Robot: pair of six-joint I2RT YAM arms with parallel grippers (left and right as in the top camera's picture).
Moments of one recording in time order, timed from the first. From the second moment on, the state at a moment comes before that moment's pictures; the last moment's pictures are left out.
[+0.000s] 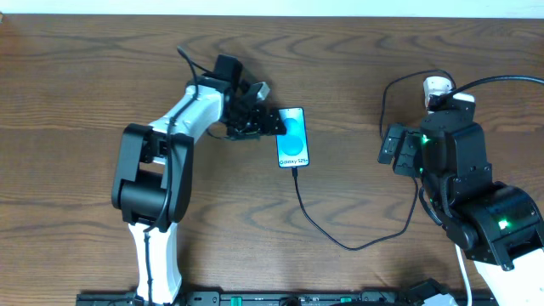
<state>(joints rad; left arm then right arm) -0.25 2.15 1.49 -0.73 0.64 -0.15 0.39 1.04 1.28 -1.02 0.38 0.44</state>
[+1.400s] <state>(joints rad) -0.25 0.88 1.47 -1.08 -0.09 0.07 -0.30 1.61 1.34 -0.96 0.19 0.69</state>
